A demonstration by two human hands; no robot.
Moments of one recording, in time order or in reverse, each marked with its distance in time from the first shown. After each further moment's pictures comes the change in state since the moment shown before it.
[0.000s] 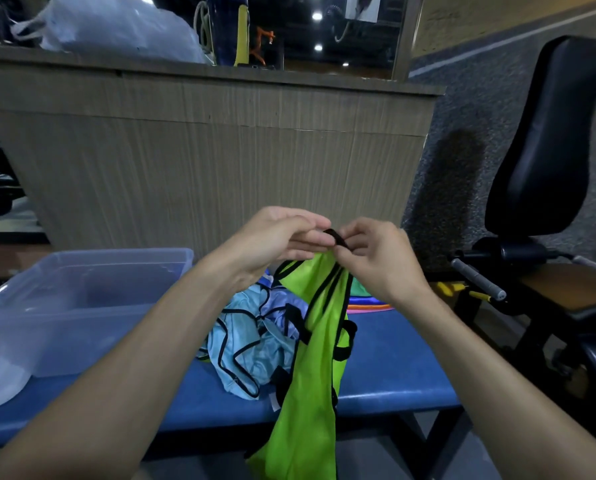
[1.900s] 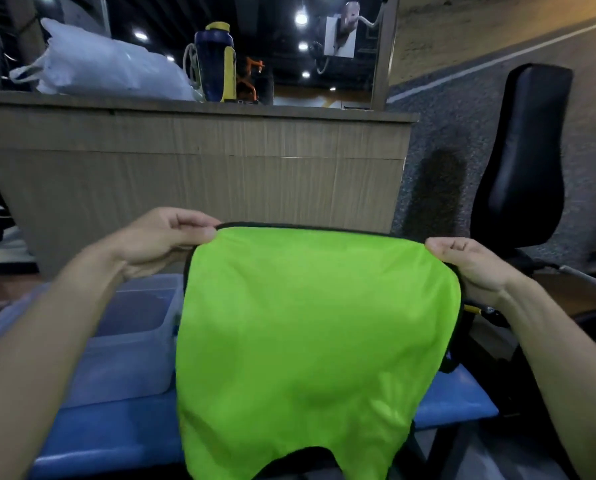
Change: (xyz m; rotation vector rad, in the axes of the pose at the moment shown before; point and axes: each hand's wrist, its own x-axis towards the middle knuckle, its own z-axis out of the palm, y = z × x) left_hand -0.010 0.009 -0.126 0.040 0.068 0.023; right_hand 0.013 0.103 -0.127 0.755 -0.227 0.335
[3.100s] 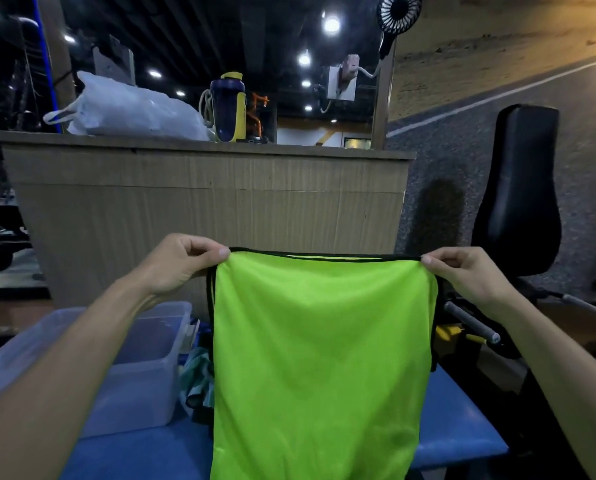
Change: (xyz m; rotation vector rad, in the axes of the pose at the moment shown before) left_hand 0.013 -0.004 -0.004 0.101 0.156 0.163; right_hand 0.022 -0.017 -0.006 -0.539 0.279 -0.311
